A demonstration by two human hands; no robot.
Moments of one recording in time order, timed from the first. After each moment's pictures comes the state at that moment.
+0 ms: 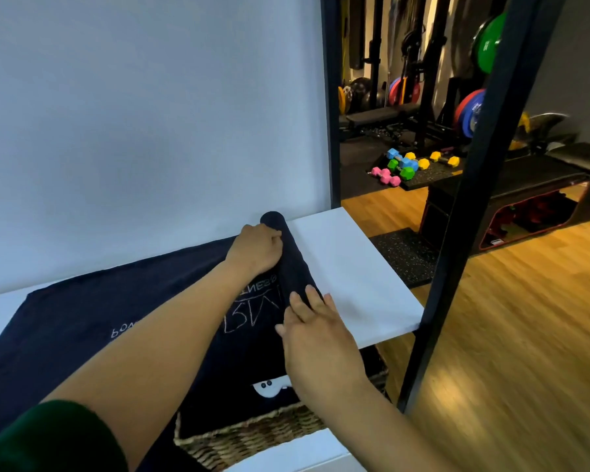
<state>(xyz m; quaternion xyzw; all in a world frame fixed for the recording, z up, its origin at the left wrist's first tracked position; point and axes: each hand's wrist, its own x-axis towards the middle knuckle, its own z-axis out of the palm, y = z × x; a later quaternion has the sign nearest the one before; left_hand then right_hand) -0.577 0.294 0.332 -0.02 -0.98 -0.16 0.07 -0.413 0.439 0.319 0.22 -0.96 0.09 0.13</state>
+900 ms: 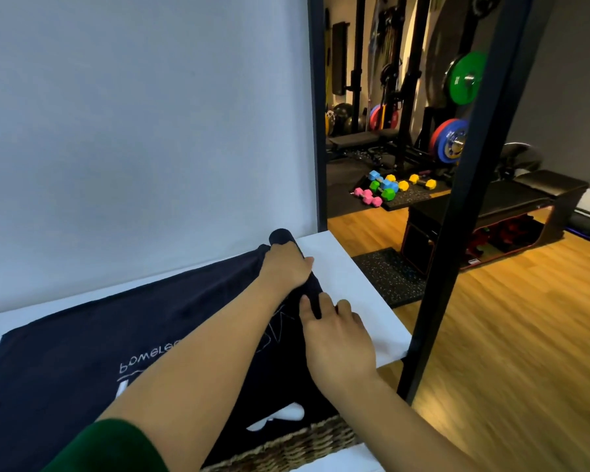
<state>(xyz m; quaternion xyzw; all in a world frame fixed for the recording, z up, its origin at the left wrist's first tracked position) -0.600 0.365 0.334 0.02 -0.99 -0.15 0.00 -0.451 0.465 0.316 0.11 -0.99 0.05 0.11</state>
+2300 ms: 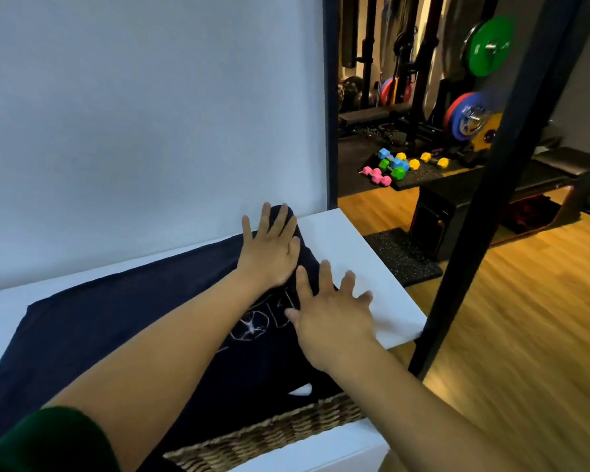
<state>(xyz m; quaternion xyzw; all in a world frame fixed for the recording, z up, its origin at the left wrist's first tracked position) -0.583 0.314 0.315 -0.08 -1.00 0.01 0.05 -0.456 0.446 0.333 0.12 -0.99 0.02 -0.03</state>
